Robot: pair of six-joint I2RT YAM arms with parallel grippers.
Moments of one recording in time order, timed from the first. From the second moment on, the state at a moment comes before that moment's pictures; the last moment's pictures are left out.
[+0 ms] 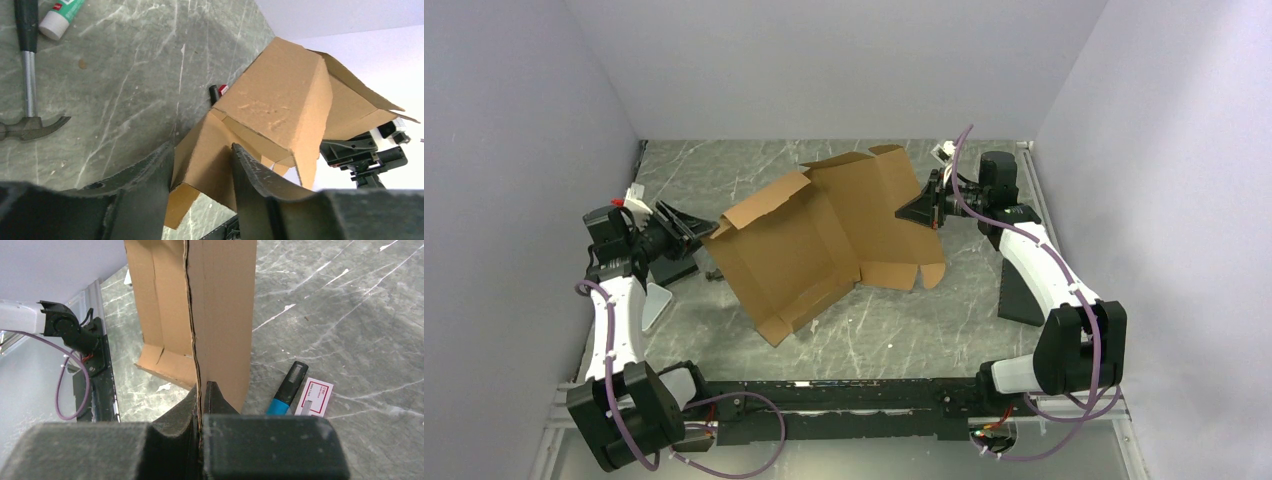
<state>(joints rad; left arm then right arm) 0.40 1.06 0.76 -0.28 0.86 -0.70 0.13 1.37 1.04 -0.14 -1.08 -0.03</state>
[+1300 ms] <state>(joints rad) -0.03 1.55 1.62 -0.46 0.73 -0.25 0.15 1.36 1.04 -0.17 -1.08 -0.08</state>
